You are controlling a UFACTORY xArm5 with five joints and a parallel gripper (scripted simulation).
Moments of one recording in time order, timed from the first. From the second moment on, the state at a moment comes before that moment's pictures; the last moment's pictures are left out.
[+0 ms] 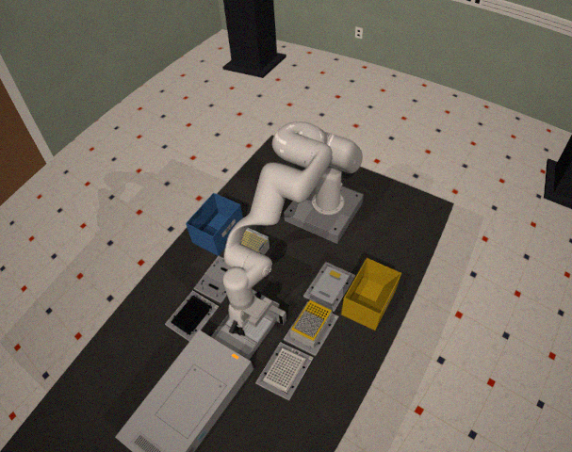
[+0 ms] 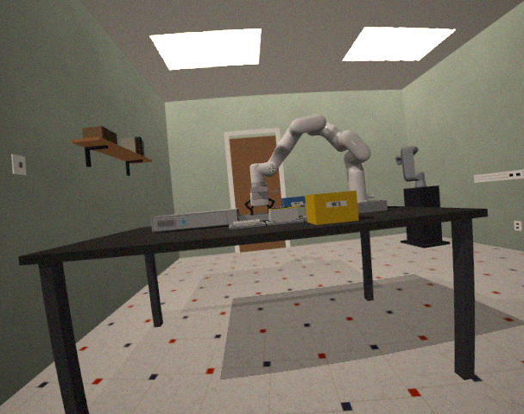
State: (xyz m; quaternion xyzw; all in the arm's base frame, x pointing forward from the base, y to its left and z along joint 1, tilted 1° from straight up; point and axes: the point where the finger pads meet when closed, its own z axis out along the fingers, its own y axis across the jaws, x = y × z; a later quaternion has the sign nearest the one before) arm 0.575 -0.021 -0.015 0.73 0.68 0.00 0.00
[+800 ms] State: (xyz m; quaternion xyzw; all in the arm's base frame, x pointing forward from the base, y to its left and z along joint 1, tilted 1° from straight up) arm 0.574 -0.021 0.015 0.73 0.68 0.00 0.00
